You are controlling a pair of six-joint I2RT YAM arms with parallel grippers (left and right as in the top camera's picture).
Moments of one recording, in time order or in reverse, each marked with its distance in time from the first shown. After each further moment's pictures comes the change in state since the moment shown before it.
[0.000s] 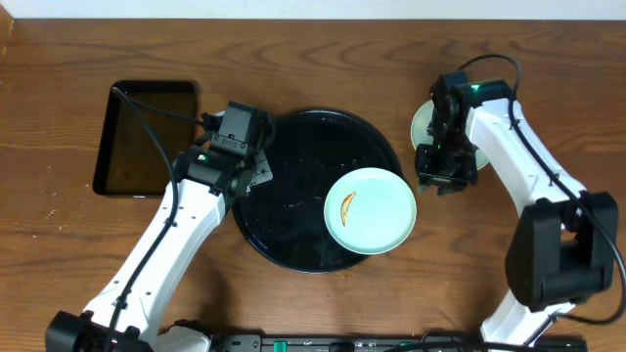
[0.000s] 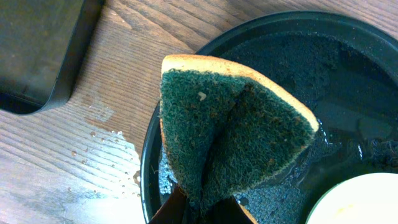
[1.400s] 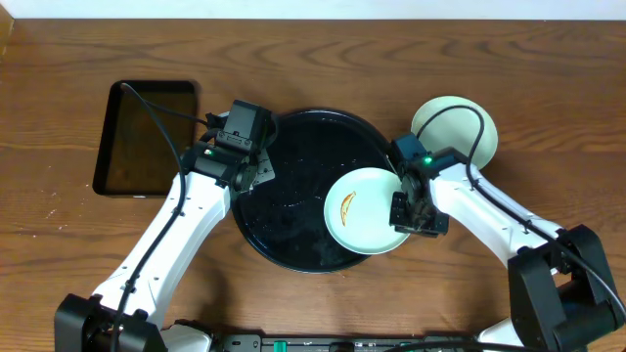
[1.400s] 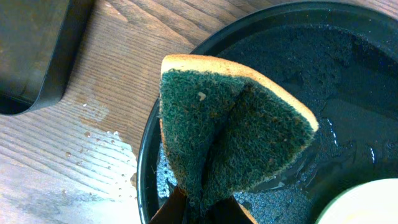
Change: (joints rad) left arm 0.000 0.048 0.000 0.015 0.003 -0.003; right arm 0.246 -0.185 -0.451 0.335 0.111 0.309
